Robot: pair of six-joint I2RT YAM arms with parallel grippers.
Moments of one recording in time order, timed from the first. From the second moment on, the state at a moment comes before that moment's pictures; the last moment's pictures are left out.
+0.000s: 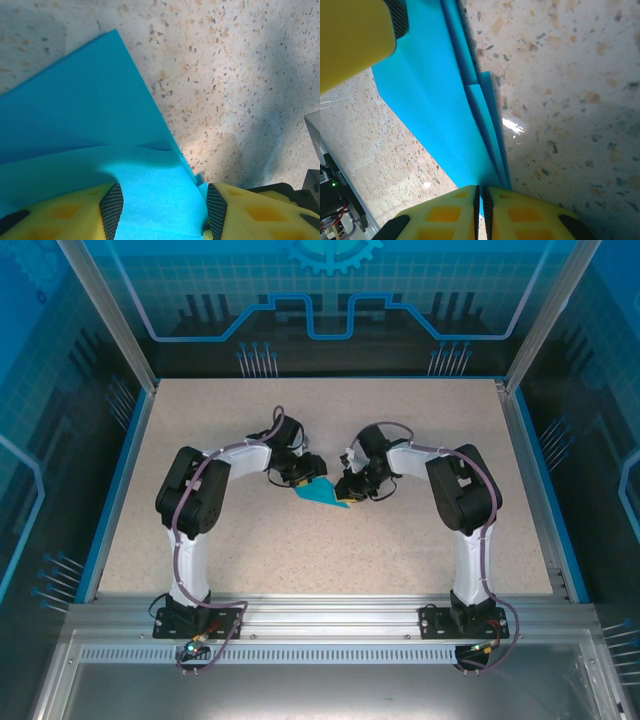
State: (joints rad) left arm -0.36 2.05 1.32 -0.39 0.45 -0.66; right arm 0.43 2.08 1.30 -0.55 -0.66 0.31
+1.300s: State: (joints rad) left arm -0.35 1.95 1.20 -0.39 0.53 -0.59; right arm 0.44 2.08 1.31 -0.57 -0.64 0.31
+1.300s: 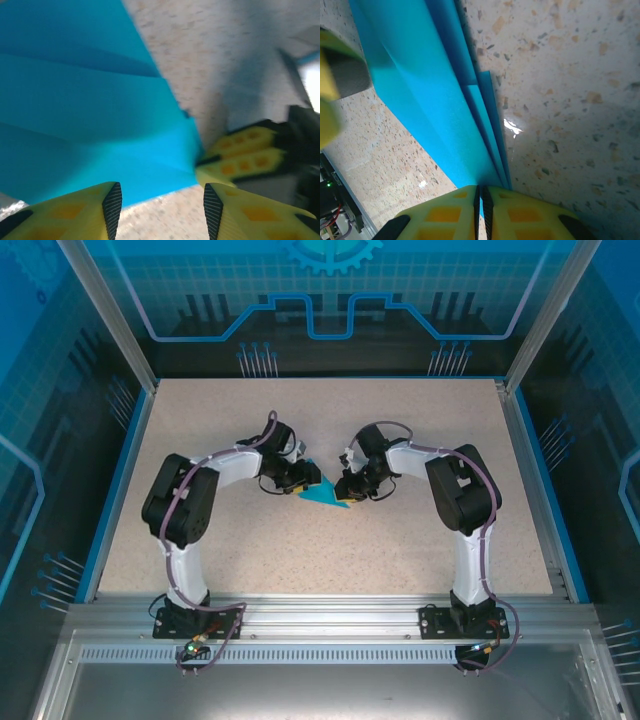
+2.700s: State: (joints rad) left arm -0.31 2.08 1.38 -0.49 0.53 -0.55; right arm 0.45 2.07 1.32 -0.59 -0.62 0.30
